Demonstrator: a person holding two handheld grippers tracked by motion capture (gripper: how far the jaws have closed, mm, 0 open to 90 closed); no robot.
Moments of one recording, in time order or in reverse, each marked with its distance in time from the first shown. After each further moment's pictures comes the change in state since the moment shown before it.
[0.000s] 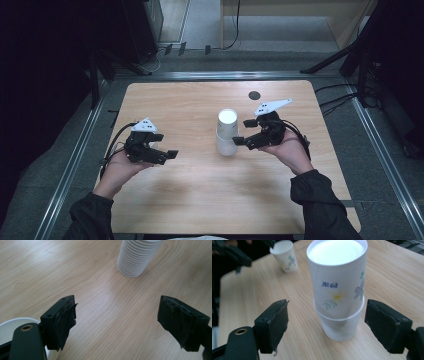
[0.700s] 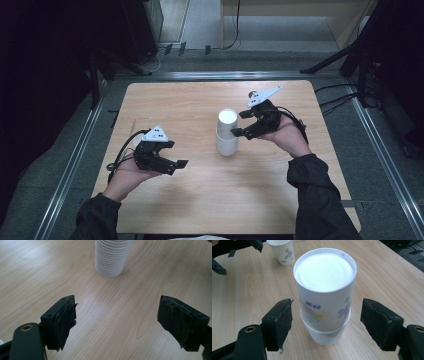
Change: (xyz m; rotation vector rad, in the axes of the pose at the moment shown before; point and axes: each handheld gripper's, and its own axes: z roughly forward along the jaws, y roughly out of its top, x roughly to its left) left arm -0.031 0.000 0.008 0.012 -0.054 0.076; right arm -0.015 0.030 0.008 0.086 0.008 -0.145
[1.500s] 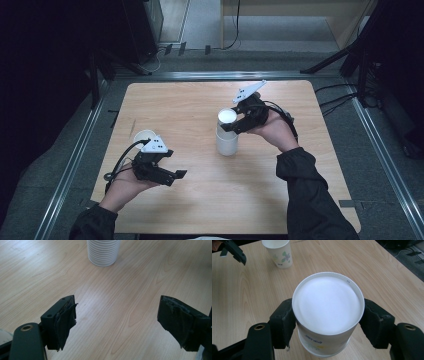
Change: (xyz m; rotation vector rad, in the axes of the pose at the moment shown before) left arm -0.016 -0.017 -0.005 0.023 0.006 0.010; right arm 0.004 0.027 0.020 0.037 -0.021 -0.041
